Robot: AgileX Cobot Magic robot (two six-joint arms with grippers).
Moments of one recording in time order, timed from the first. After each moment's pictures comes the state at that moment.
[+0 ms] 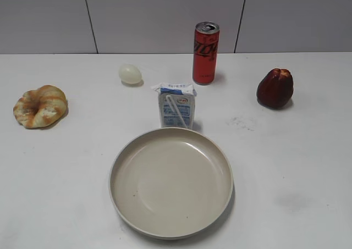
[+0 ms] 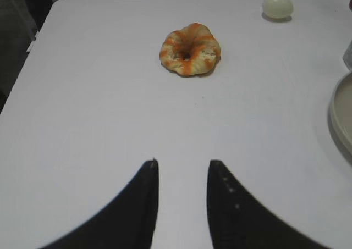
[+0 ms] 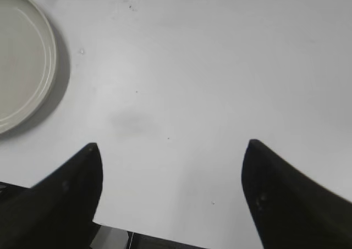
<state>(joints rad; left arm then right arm) -0.04 0.01 -0.49 -0.12 1.08 0.12 0.27 0.94 -0.94 0.00 1.08 0.03</state>
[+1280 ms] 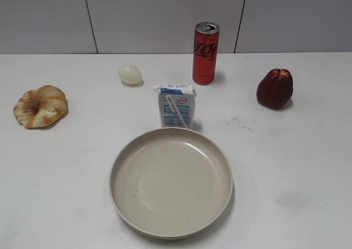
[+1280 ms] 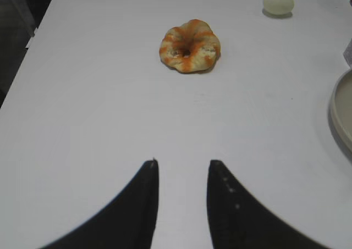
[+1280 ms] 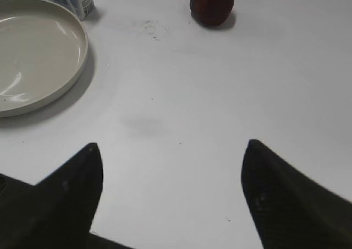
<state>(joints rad) -0.04 0.02 -0.49 -0.12 1.08 0.12 0.27 0.11 -0.42 0.07 0.95 -0.10</state>
